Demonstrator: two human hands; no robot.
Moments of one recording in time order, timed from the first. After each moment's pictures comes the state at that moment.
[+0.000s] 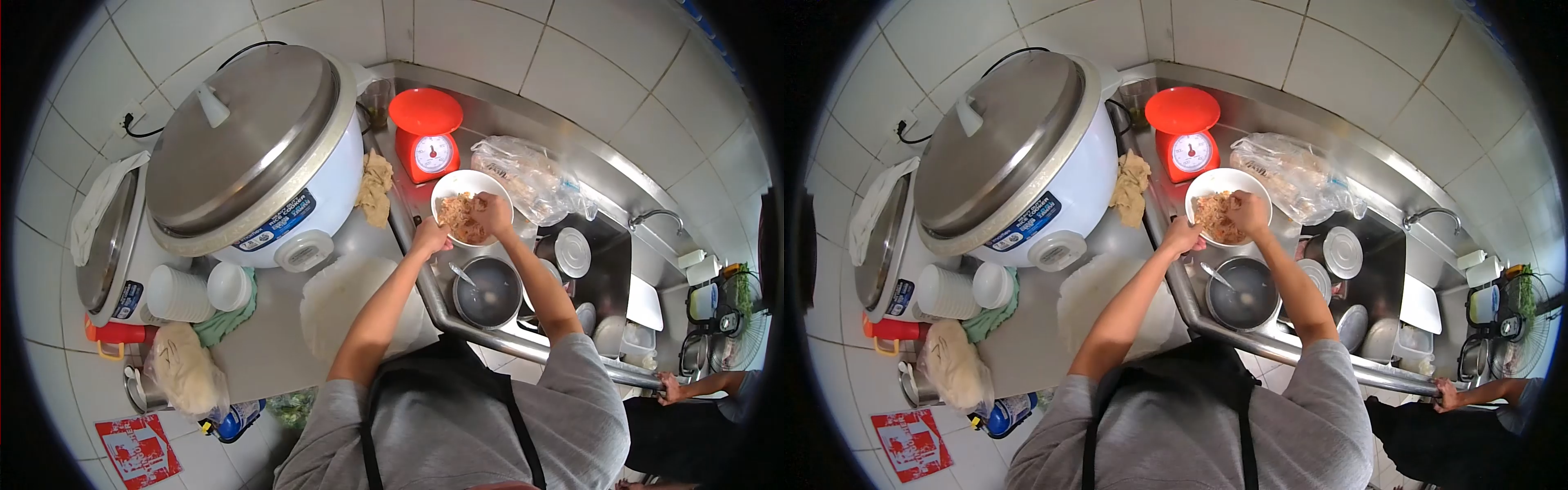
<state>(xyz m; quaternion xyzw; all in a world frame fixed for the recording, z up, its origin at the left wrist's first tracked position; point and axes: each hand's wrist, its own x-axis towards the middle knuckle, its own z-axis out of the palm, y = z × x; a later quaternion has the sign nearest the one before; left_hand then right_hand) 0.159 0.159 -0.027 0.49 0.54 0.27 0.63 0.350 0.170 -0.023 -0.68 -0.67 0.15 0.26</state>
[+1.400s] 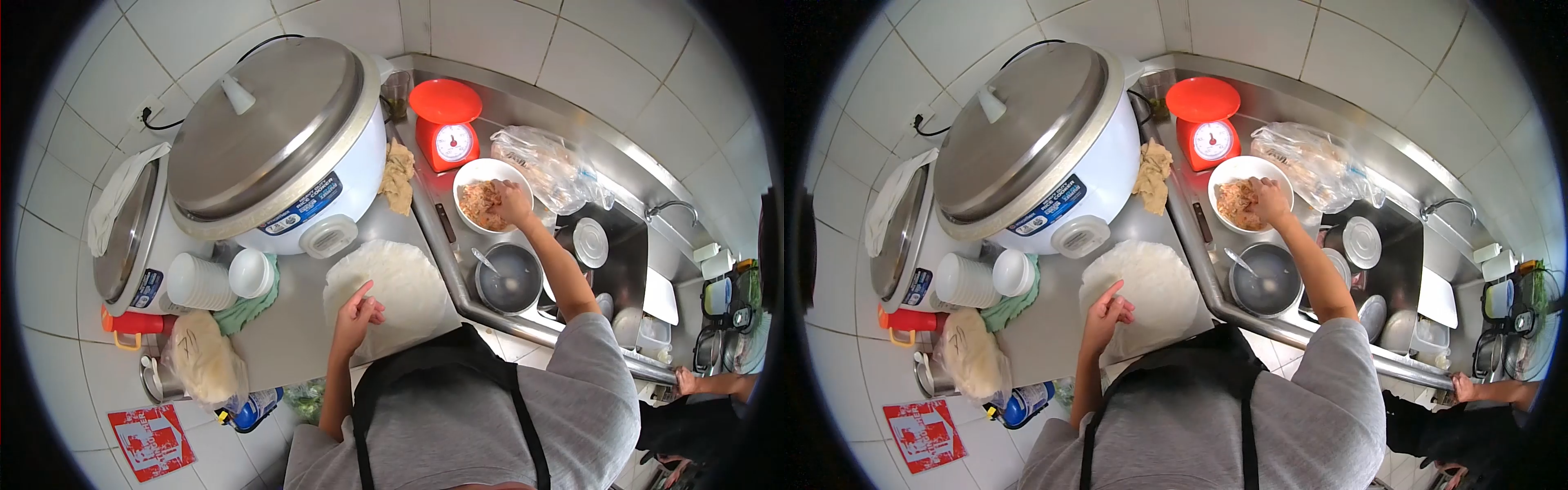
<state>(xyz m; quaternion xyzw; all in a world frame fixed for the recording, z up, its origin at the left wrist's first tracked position) -0.046 -0.030 0.009 0.45 0.51 0.40 0.61 0.350 0.167 -0.017 -0.64 -0.76 0.08 0.13</state>
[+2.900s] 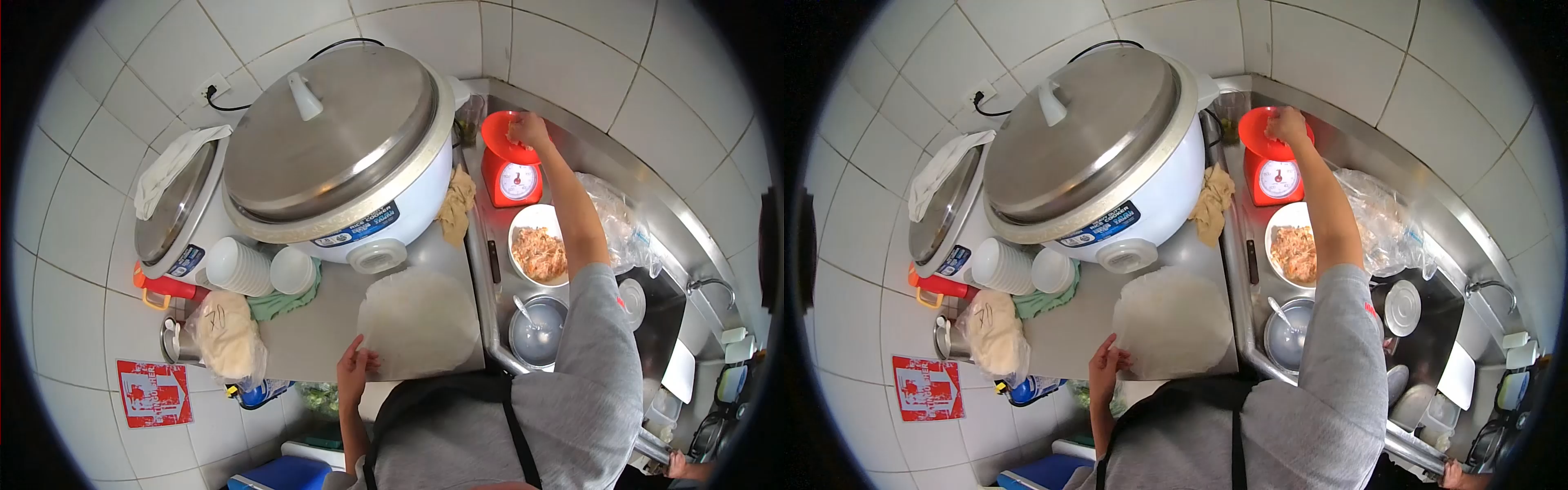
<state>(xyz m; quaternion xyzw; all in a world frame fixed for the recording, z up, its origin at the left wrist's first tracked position) -0.068 -0.107 0.007 0.28 0.66 0.51 0.47 0.276 0.419 0.074 -0.65 -0.71 0.10 0.24</state>
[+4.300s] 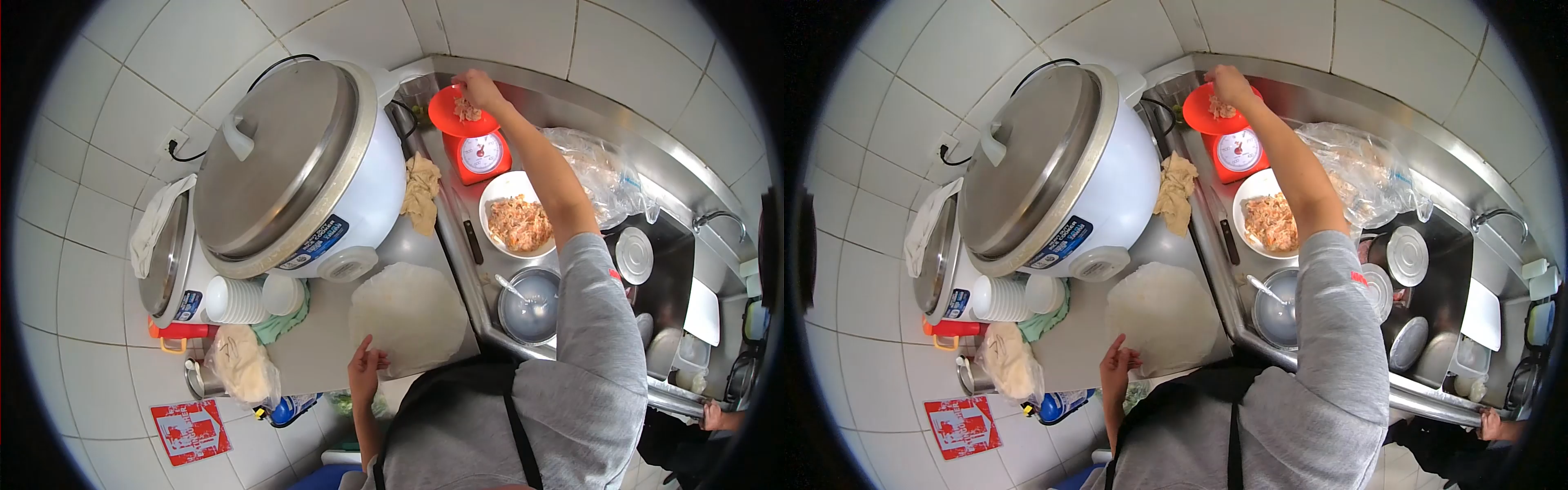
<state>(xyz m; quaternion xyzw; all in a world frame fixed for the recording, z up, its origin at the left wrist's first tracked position) -0.047 -0.094 0.007 0.34 0.68 0.45 0.48 0.287 0.426 0.082 -0.51 -0.77 0.05 0.37</state>
